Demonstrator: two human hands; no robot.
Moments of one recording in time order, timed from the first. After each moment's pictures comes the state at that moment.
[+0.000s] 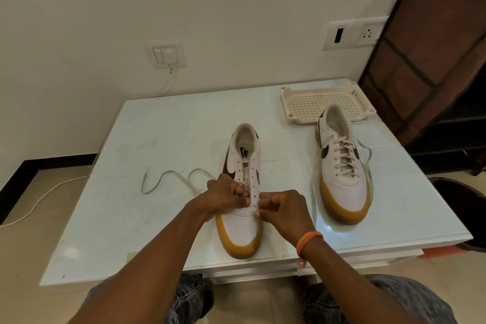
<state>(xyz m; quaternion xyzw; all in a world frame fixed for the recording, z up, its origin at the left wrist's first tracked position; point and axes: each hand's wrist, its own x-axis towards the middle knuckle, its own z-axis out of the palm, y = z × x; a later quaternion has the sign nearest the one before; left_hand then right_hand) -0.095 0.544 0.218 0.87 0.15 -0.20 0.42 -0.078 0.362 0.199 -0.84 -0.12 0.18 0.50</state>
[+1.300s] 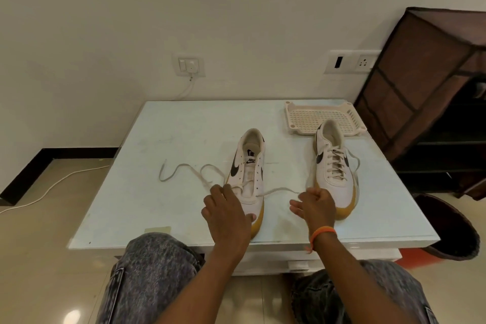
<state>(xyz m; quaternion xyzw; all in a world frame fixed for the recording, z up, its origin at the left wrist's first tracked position) -0.185 0.467 0.224 0.94 0.33 0.06 0.10 -0.084 0.320 0.205 -0.69 0.18 0.11 0.69</state>
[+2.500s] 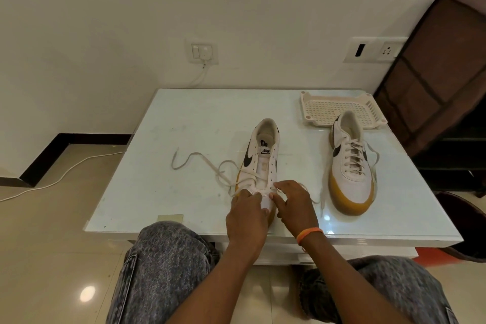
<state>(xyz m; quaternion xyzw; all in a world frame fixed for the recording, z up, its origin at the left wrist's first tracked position) -0.195 0.458 0.218 0.93 0.28 0.06 0.24 -0.108 0.365 0.178 -0.89 -0.21 0.04 0.41</state>
